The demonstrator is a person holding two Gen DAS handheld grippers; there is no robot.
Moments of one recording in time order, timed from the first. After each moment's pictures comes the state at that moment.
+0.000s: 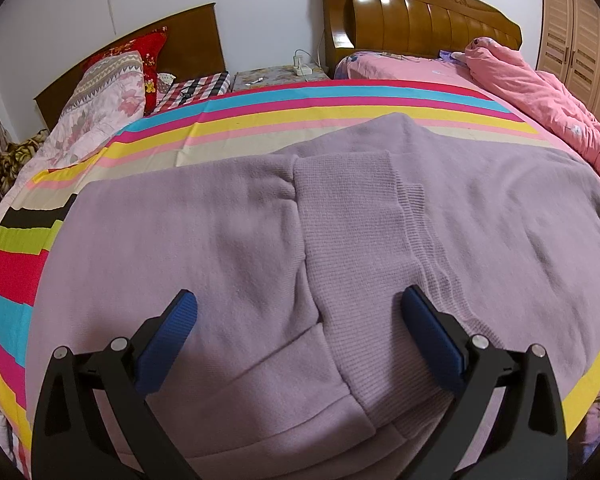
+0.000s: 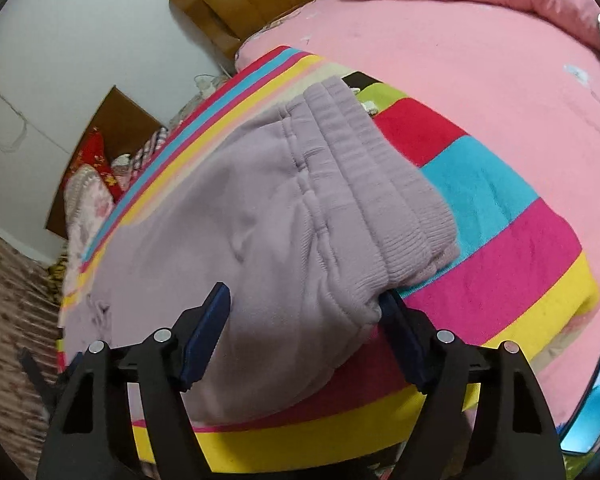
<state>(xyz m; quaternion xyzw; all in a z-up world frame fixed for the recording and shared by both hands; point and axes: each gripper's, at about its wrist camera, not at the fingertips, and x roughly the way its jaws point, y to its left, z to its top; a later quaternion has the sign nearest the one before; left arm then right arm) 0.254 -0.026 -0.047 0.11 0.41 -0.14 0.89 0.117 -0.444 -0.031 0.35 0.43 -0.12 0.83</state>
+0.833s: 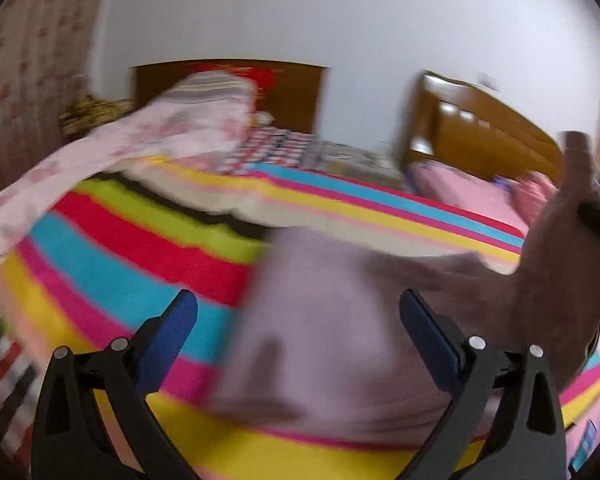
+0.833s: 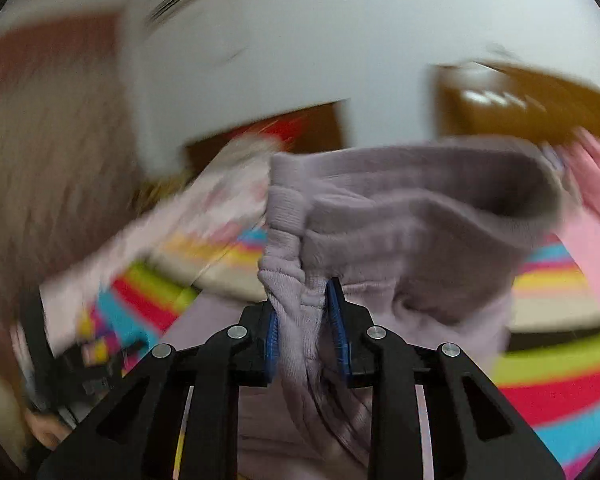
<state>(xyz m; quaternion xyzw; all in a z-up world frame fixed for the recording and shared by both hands) 0.194 0.151 0.031 -0.06 0.31 -0.01 0.95 0.213 -0.123 0.120 0.04 0.27 0.16 0.95</state>
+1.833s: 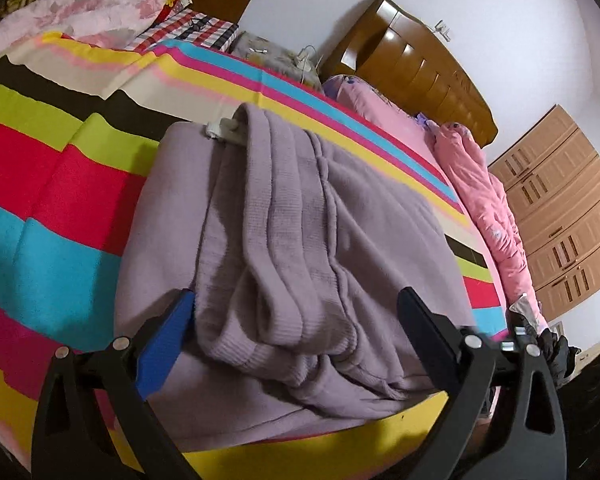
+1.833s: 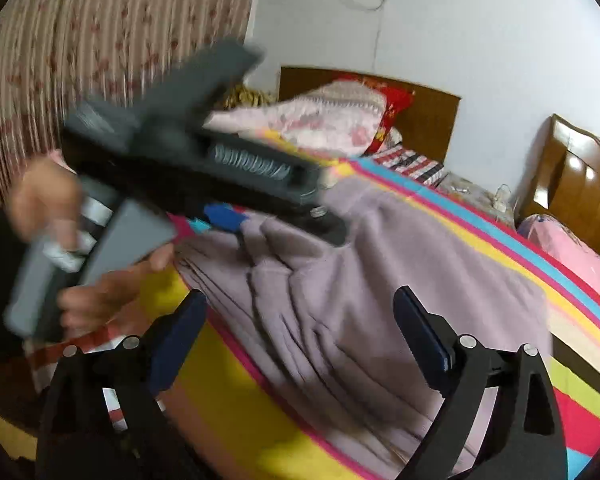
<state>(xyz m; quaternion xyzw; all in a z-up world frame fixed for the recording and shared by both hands) 0.271 0.137 -0.020 -0.16 0.47 -0.23 0.83 0.163 -0.011 0.030 -0.11 0.27 0.25 0.92</state>
